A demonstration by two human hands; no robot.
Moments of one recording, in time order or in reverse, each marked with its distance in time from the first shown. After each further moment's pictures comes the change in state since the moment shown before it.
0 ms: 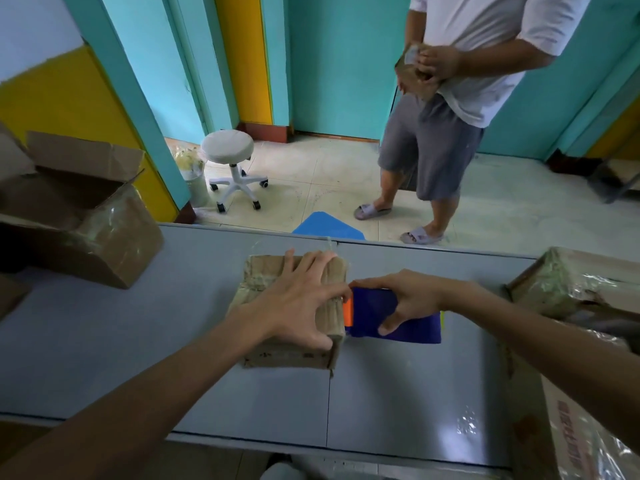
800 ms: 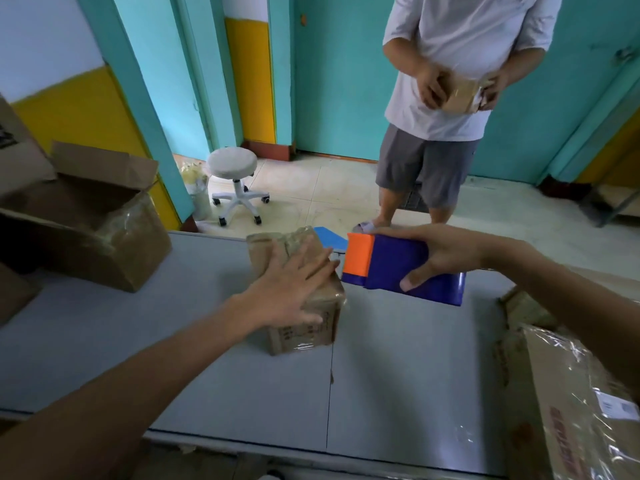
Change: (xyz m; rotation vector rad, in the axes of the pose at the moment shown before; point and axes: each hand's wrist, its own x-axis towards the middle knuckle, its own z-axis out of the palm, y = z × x) left_hand -0.005 -0.018 -0.006 0.172 -0.069 -0.106; right_hand -0.055 -0.002 -0.060 0.137 0.242 -0.142
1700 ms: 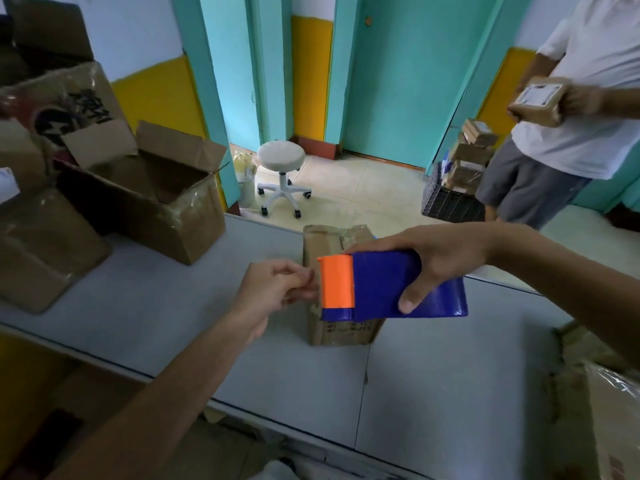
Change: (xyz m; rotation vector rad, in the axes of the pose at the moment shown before) left_hand -0.087 -0.014 -0.005 -1.774 0.519 -0.696; right_hand 0.037 -0.084 0.001 -0.017 -0.419 -0.287
